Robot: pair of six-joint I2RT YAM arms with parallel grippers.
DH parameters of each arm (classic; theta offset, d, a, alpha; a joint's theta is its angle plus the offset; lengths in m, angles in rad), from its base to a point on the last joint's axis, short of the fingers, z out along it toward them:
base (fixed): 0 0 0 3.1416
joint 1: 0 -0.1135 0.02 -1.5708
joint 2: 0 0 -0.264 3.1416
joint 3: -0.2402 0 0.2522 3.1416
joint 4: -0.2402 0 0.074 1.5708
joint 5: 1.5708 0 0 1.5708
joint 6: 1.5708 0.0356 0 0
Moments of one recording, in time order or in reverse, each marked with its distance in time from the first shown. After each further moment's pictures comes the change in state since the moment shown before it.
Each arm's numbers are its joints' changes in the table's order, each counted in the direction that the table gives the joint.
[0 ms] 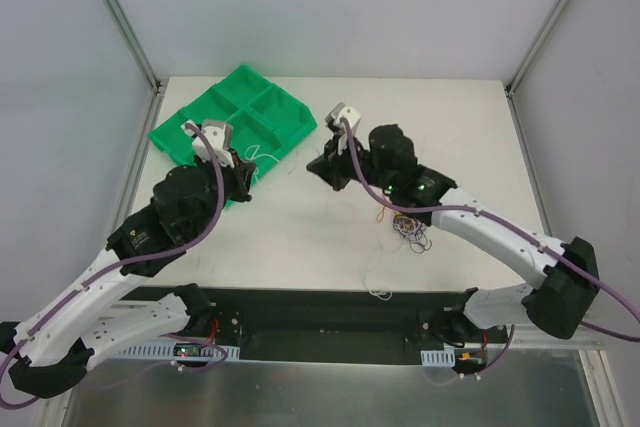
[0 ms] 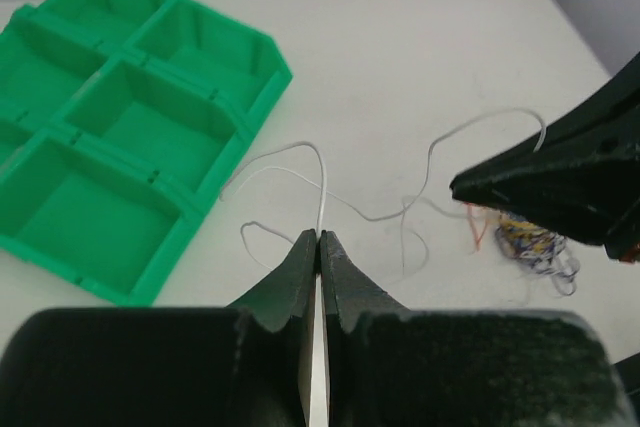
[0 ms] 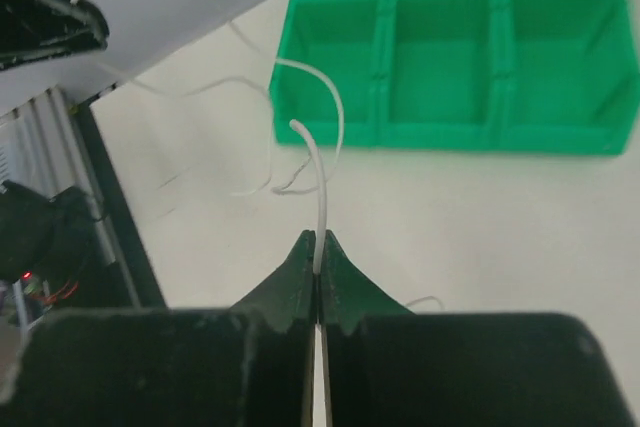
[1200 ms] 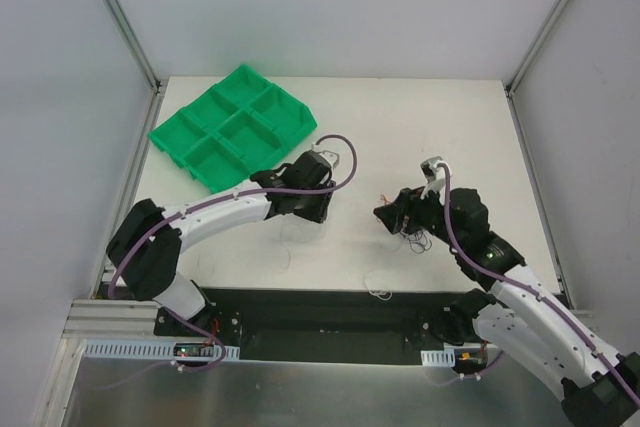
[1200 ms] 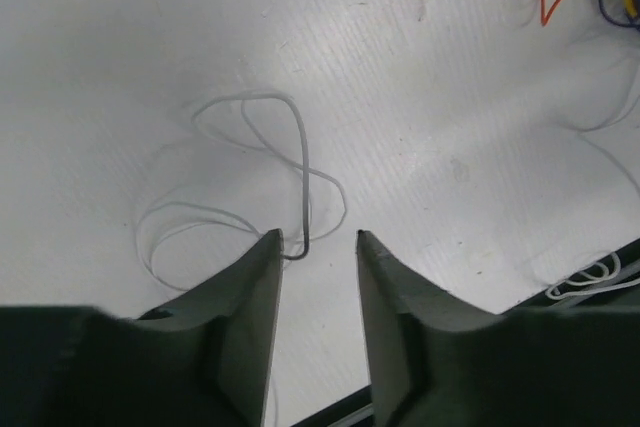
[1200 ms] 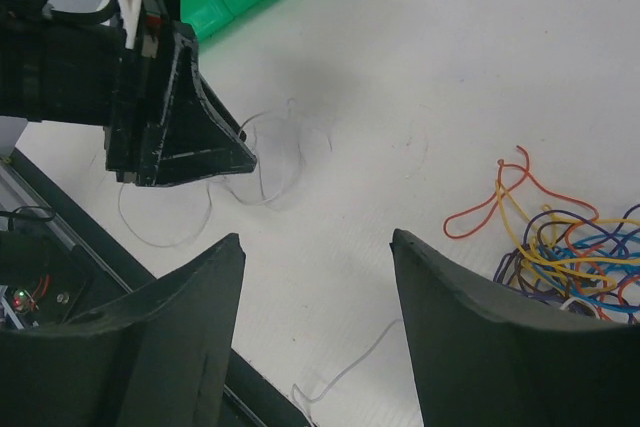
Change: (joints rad) left arm 0.000 -0.759 -0.003 0.003 0.397 -0.150; right arm 0.246 0.605 0.652 -0.102 0.043 0.324
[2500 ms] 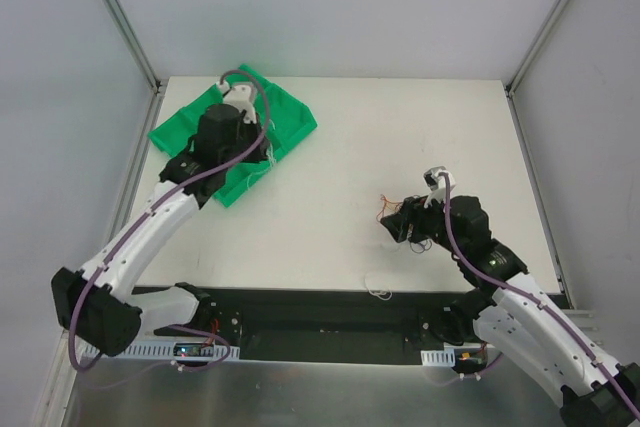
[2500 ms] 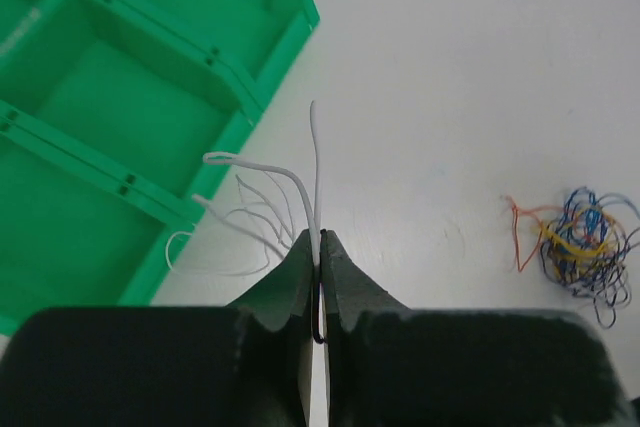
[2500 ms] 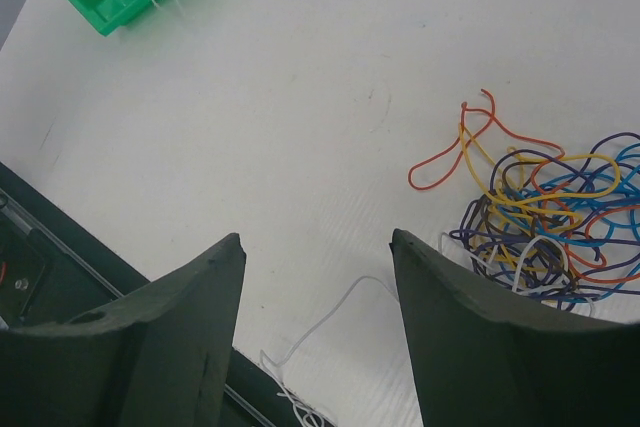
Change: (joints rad) left arm -0.350 0.281 -0.058 0.061 -0.017 0.090; right arm 0.026 0.096 0.062 -0.097 0.032 -0.018
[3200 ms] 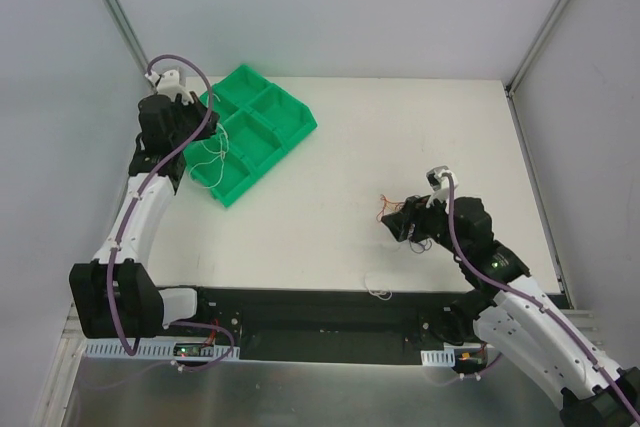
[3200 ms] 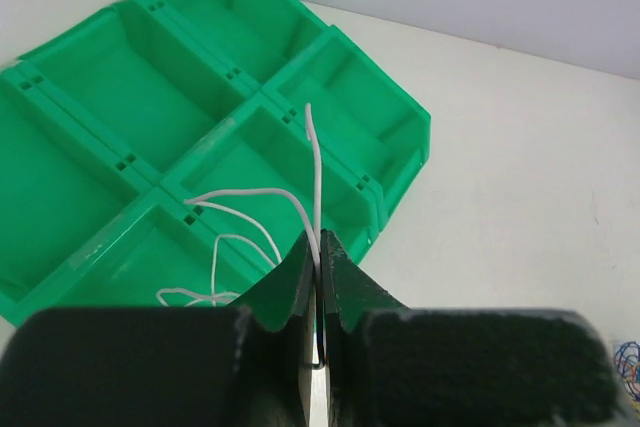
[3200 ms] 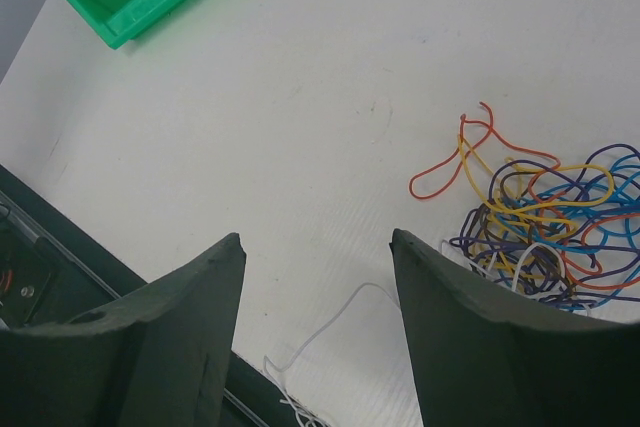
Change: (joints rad) left arm -0.509 -0.001 0.099 0.356 0.278 -0.002; right arm 0.002 0.020 0.000 0.008 0.008 0.003
